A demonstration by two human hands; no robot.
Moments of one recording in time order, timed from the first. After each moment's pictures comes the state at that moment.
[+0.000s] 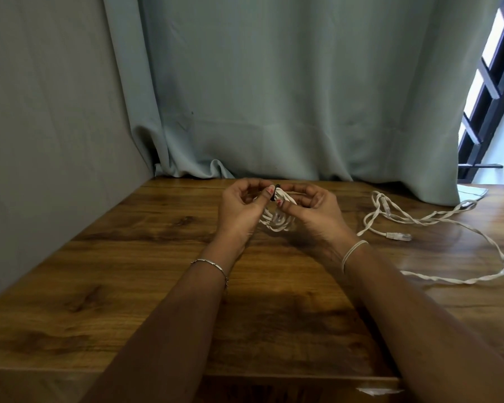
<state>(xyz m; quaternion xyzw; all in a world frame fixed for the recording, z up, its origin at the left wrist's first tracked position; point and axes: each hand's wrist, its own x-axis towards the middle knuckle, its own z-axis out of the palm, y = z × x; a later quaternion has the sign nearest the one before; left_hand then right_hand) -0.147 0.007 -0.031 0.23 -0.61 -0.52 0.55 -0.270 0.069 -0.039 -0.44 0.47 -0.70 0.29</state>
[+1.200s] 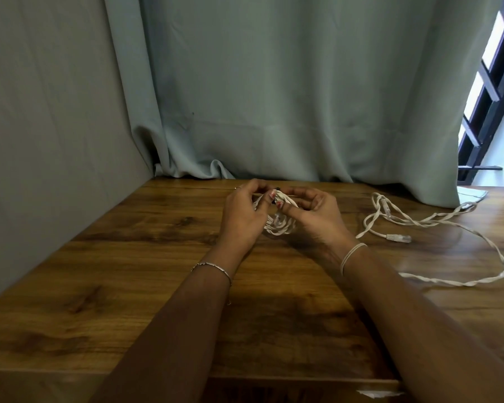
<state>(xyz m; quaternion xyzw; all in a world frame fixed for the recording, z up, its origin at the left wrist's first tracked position) -0.148 0.000 -0.035 0.27 -0.75 -0.30 0.52 -0.267 0.071 -0.037 -0.43 0.49 -0.70 0.31</state>
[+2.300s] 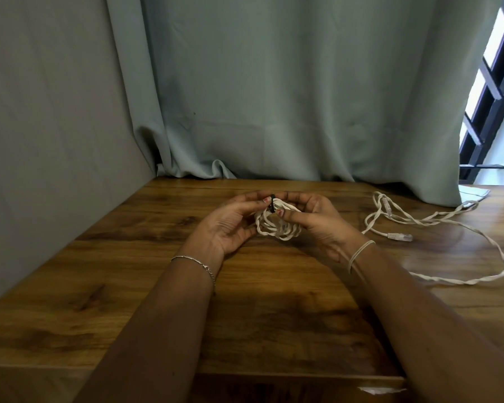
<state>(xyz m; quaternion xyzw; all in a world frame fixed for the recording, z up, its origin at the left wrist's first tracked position) -0.122 -0.004 -0.026 0.21 -0.50 -0.77 0.32 -0.272 0.079 -0.038 -0.48 0.46 -0.64 0.39</state>
